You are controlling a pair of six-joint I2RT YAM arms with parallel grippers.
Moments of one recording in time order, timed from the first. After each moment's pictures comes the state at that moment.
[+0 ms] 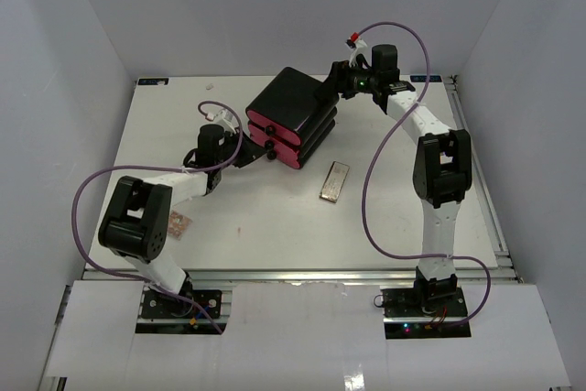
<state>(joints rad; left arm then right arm) -0.28 1.63 0.79 0.43 0.33 -0.71 0.25 2.16 1.85 -0.09 -0.75 0.18</state>
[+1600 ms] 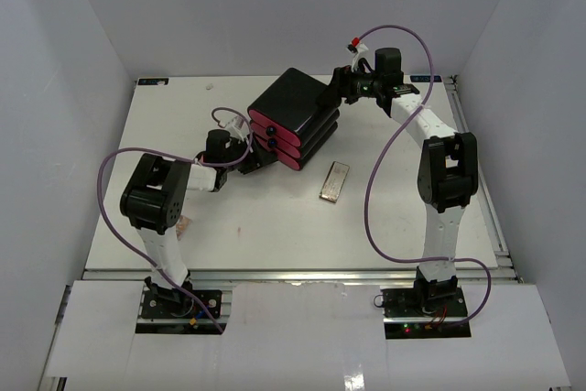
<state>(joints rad) -0.27 1.90 0.84 0.55 0.47 -0.66 0.24 2.09 1.76 -0.11 -0.79 0.12</state>
